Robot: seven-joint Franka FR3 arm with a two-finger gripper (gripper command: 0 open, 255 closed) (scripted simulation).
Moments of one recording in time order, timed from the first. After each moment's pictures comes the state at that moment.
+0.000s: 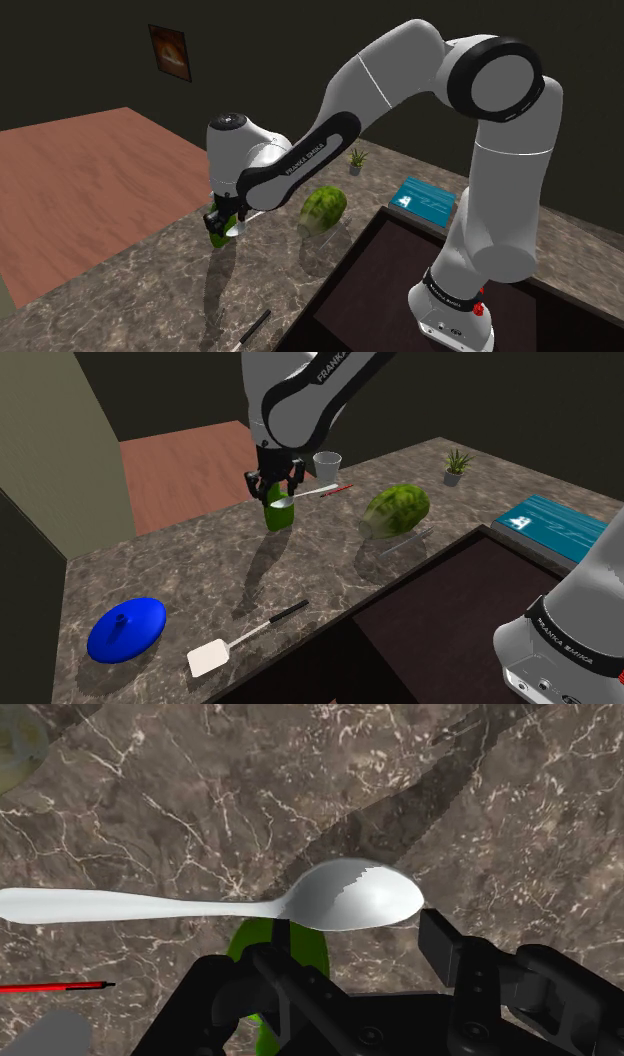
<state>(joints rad) 0.27 0.27 0.23 -2.09 -0.26 2.46 0.68</state>
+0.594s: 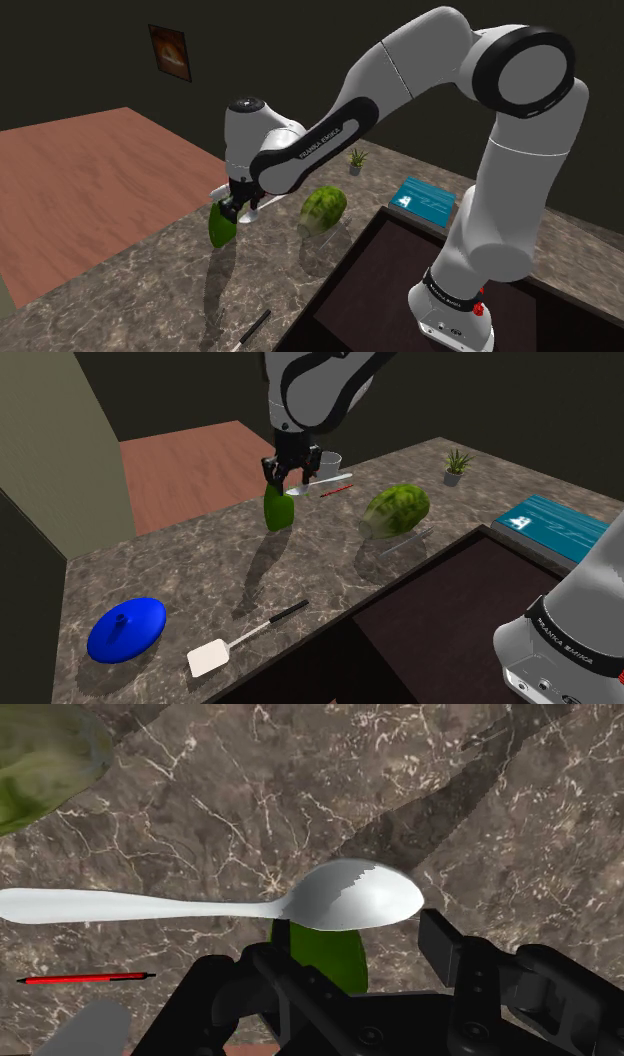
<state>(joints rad) 0.22 0.16 0.22 -2.18 -0.21 2.45 0.58</state>
